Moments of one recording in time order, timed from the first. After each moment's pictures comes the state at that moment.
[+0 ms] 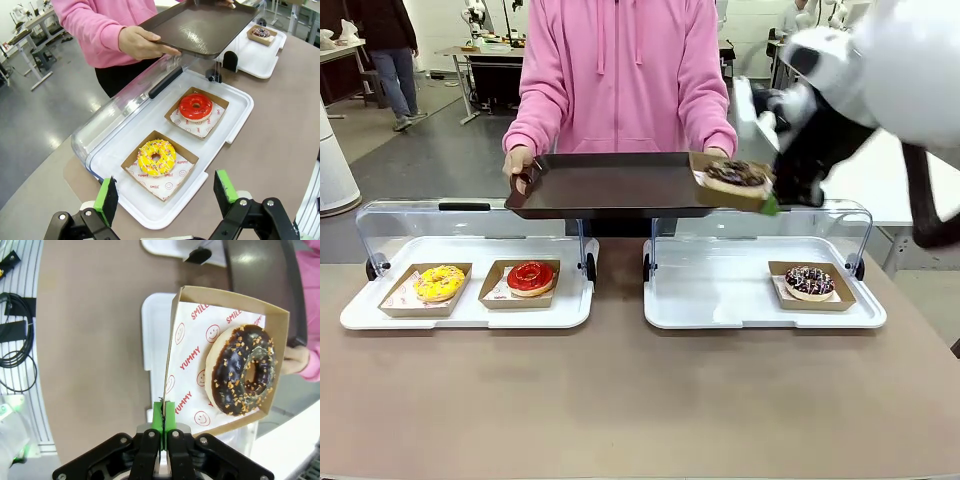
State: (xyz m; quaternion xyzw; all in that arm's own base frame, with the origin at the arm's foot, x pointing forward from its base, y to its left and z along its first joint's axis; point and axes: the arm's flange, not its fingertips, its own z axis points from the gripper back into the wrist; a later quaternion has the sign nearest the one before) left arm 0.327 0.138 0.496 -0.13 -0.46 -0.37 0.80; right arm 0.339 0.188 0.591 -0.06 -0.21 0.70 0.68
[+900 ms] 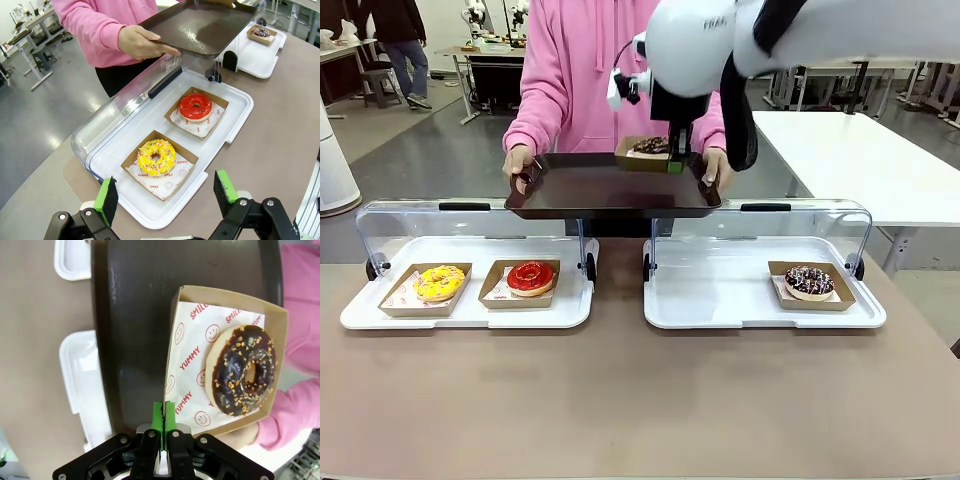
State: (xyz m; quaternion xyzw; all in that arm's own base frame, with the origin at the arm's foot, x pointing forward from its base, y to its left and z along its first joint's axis) left arm 0.327 0.138 0.496 -0.13 -0.46 -0.37 0.80; right arm 0.519 0.326 0.562 -0.11 -0.15 0.69 0.70
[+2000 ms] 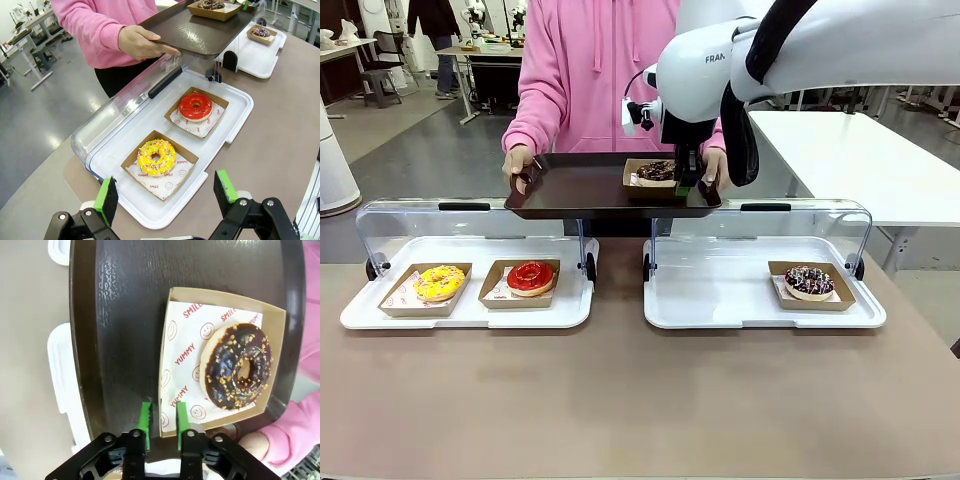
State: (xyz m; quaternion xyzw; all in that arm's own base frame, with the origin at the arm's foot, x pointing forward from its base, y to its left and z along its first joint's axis) left arm 0.327 0.138 0.496 -0.13 -0.46 -0.37 0.80; right arm 0.541 0.303 0.533 -0.09 -0.13 0.71 0.68
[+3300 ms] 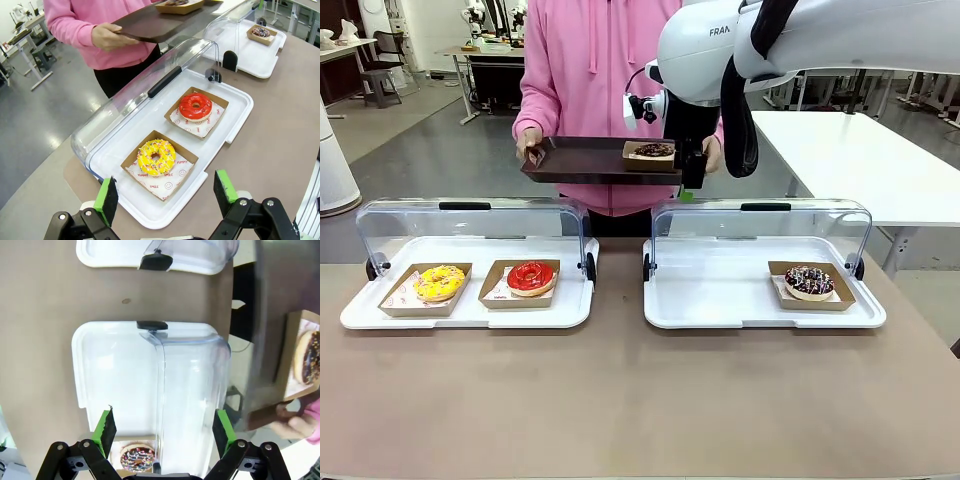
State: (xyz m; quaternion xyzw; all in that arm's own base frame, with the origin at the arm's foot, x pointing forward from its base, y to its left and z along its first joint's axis) left arm 0.327 0.138 0.496 -0.13 -0.46 -0.37 0.80; right arm 0.534 0.302 0.540 -0.06 -0.11 0.72 0.68
